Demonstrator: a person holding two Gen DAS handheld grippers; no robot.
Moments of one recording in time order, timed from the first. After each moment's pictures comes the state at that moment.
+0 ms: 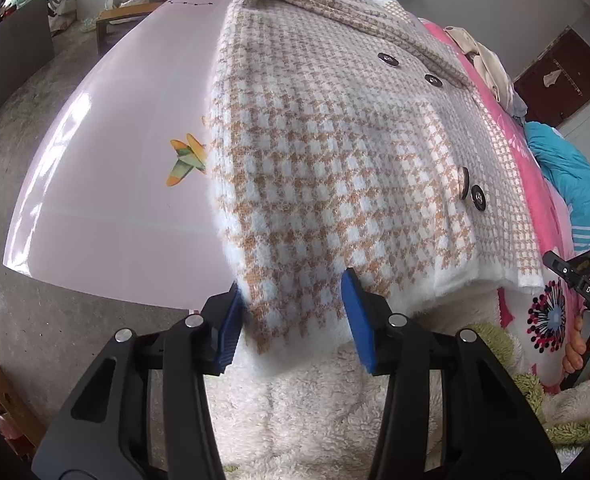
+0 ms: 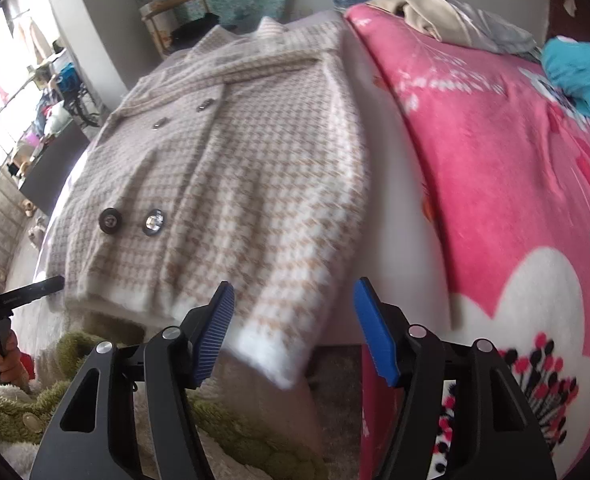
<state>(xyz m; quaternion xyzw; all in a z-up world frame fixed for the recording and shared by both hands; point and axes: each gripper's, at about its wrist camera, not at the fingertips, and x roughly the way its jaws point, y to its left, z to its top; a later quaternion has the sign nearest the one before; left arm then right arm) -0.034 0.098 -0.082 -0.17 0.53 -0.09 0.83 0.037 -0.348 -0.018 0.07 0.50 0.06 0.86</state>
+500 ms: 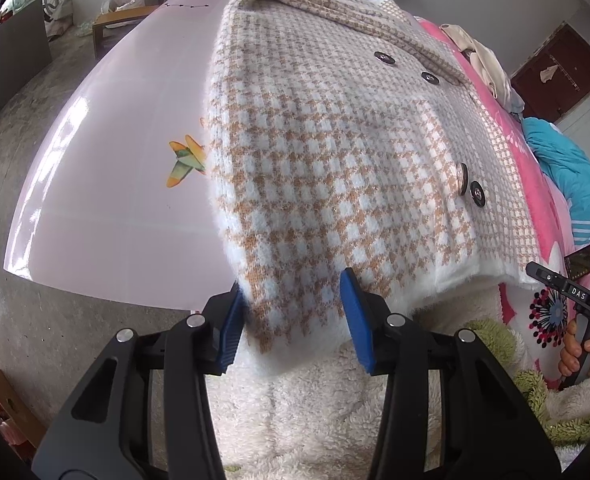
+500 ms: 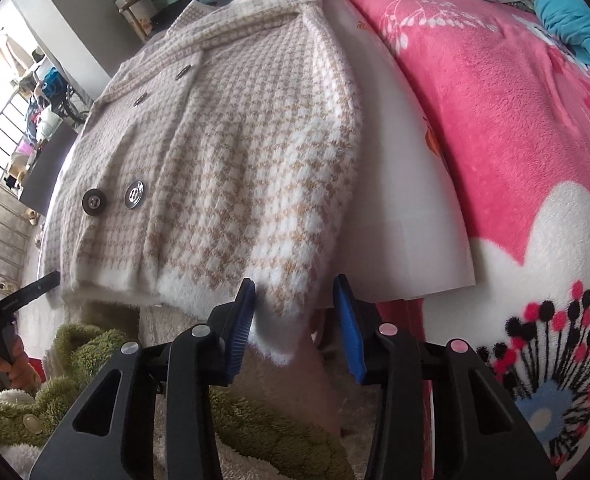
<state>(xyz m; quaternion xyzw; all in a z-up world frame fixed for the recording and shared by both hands) -0.035 0.097 -0.082 -0.16 0.53 -0.09 0.83 0.032 -0.343 -0.044 0.10 0.55 0.07 0.83</state>
